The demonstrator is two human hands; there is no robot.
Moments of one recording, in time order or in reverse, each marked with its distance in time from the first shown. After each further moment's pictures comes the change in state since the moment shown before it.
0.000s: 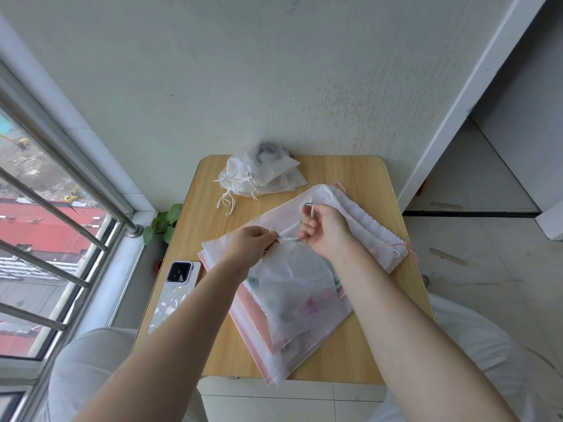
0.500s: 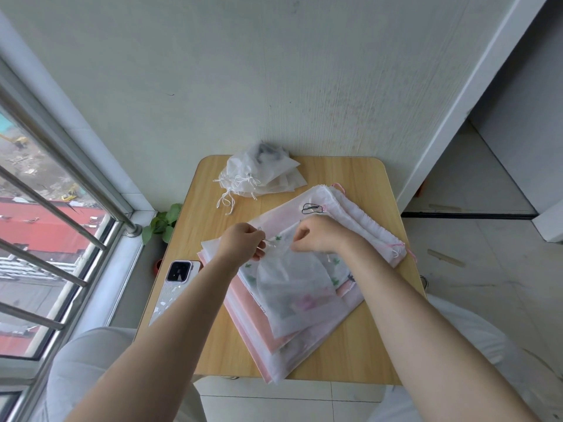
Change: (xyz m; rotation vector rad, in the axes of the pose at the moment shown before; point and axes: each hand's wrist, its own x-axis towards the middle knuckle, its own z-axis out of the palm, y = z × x) left_hand 0.004 0.007 -0.013 0.096 0.026 -0.005; right_hand -0.005 -0.009 -0.010 -1.619 -0.159 -0.233
